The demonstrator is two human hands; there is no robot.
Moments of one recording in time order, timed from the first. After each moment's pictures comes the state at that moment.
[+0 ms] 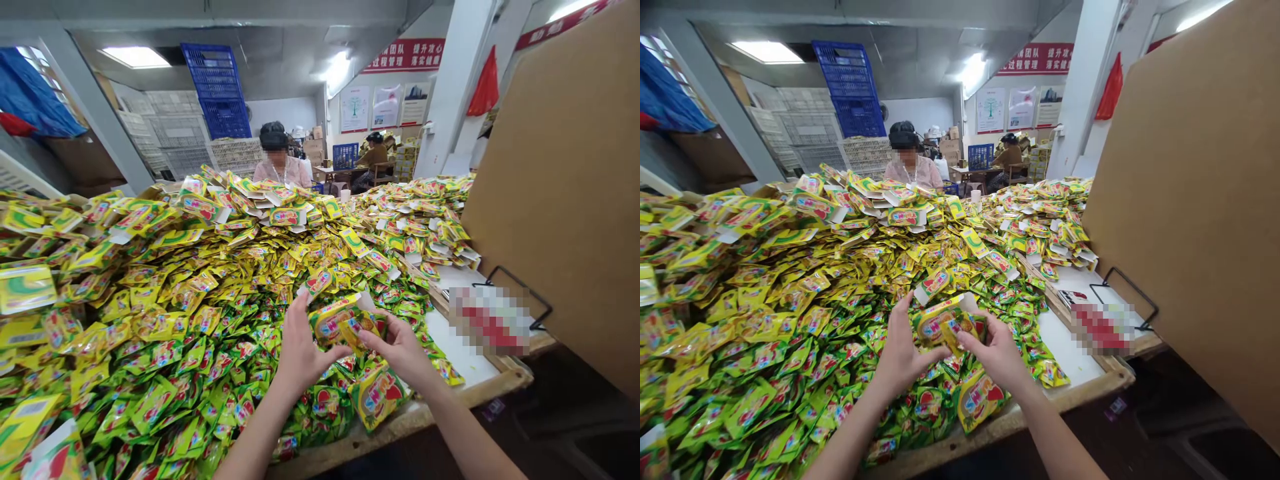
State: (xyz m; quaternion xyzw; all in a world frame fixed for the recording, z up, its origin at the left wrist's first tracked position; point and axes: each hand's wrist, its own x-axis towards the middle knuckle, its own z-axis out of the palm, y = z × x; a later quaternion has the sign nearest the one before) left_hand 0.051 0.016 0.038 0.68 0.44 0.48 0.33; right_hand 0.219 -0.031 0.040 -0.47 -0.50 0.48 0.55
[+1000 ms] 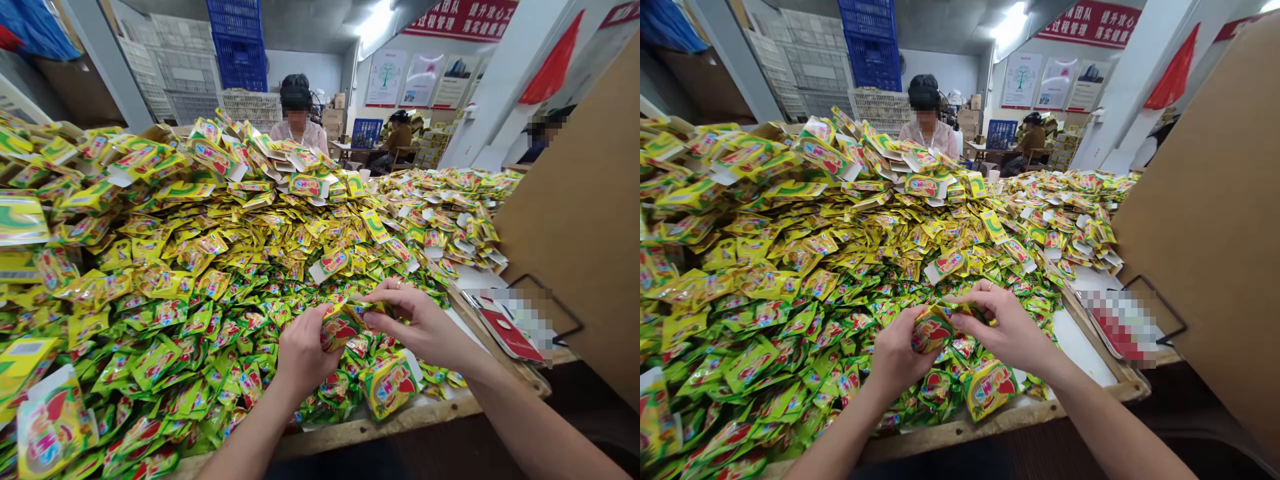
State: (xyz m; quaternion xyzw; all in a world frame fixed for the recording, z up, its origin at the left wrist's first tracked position) left_hand 0.027 0.000 0.012 0.79 0.41 0.46 -0.04; right_hand 0.213 -0.013 0.105 -0.48 -0.77 0.26 0.32
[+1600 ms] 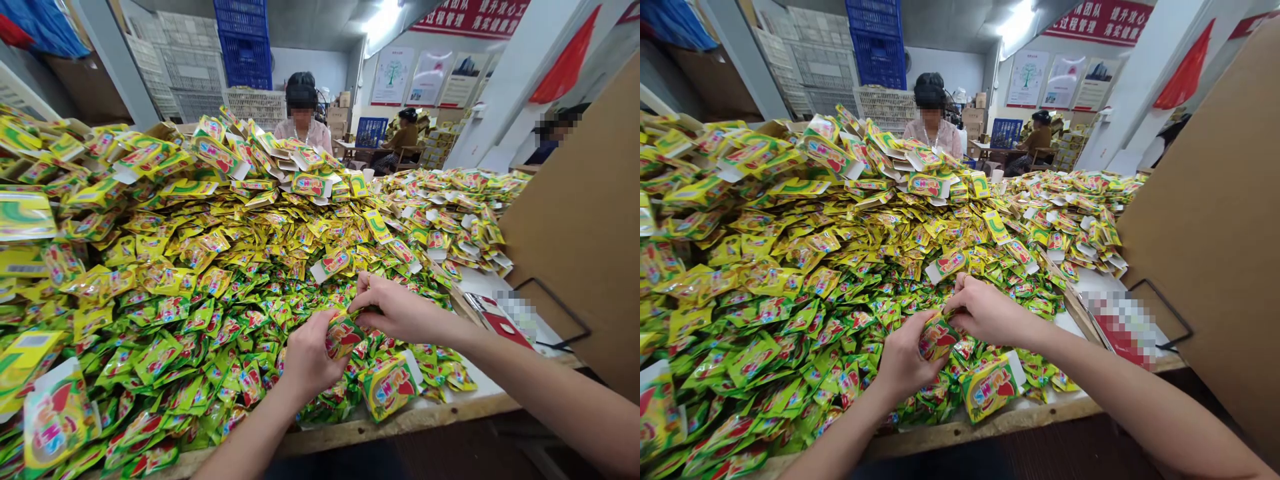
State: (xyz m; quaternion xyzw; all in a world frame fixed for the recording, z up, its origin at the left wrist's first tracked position) left_hand 0.033 -0.003 0.006 0.80 0.41 0.44 0.03; right_hand 0.199 0.018 0.114 -0.44 -0.87 0.16 0.14
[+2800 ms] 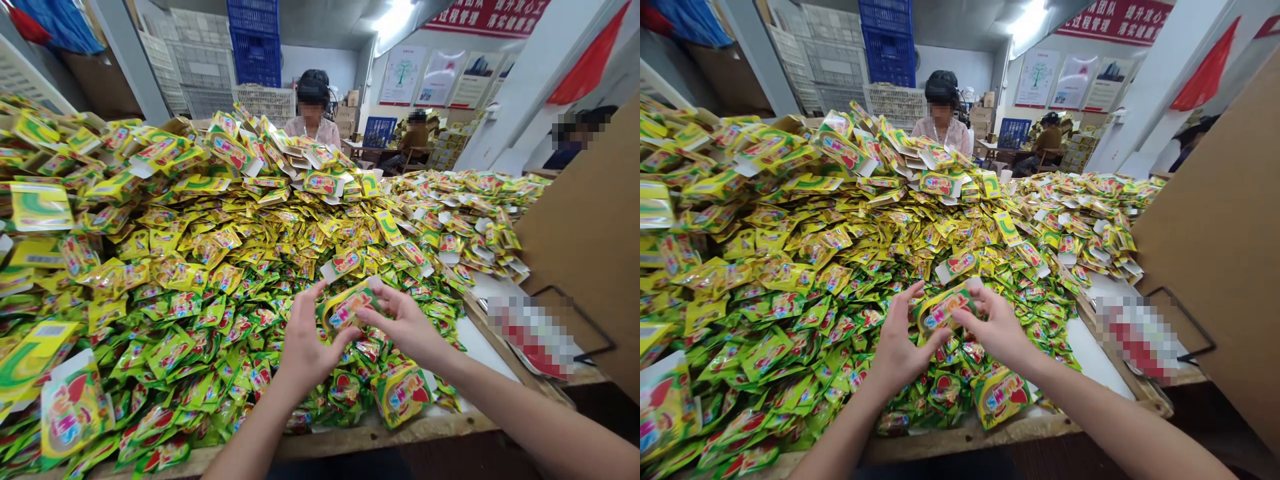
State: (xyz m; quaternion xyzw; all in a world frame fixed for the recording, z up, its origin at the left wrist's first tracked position) left_hand 0.015 0.003 0.026 0.73 0.46 0.47 0.19; right_hand 0.180 0.005 0.073 -0.49 -0.62 0.47 0.40
